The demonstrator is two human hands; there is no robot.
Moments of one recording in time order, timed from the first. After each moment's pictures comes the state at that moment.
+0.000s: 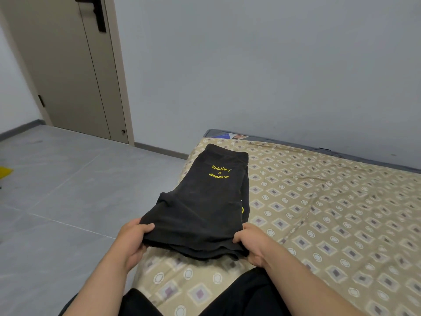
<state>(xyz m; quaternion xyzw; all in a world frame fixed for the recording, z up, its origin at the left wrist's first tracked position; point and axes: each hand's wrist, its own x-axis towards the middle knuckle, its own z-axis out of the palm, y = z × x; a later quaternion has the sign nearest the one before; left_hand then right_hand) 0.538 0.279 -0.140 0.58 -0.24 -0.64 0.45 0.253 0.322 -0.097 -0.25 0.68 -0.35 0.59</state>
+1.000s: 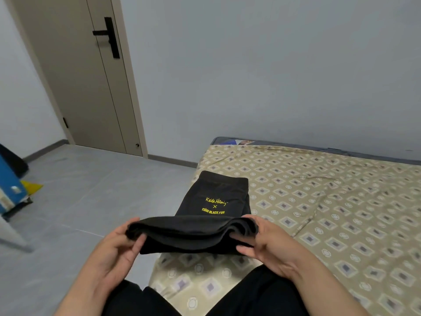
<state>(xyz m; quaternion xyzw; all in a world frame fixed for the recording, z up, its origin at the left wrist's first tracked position) 0.578 0.354 -0.080 0.40 -0.17 -0.67 0.60 0.239 0.385 -0.051 -0.35 0.45 -0.43 0.70</state>
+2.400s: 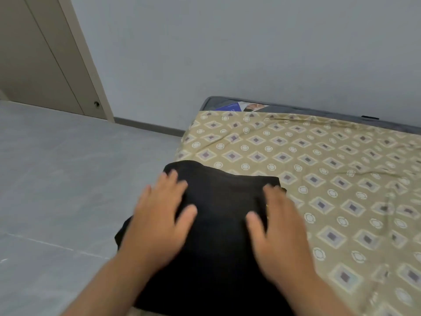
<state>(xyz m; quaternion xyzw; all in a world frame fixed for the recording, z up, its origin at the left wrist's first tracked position) 0.443 0.103 -0.172 0.56 -0.78 -0.13 0.25 0.216 0.165 -0.174 -0.61 0.75 -0.26 0.02</state>
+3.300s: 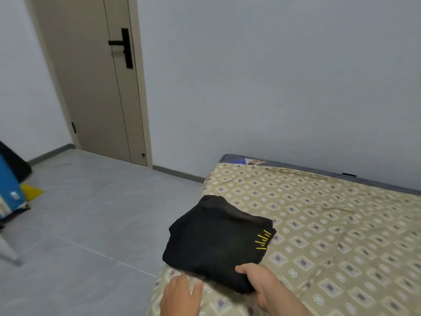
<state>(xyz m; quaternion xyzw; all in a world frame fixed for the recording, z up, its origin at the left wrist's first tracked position) 0.456 0.314 -0.175 0.76 -0.57 -0.30 0.12 0.272 0.296 -0.120 -0.19 0.72 -0.36 0.57</state>
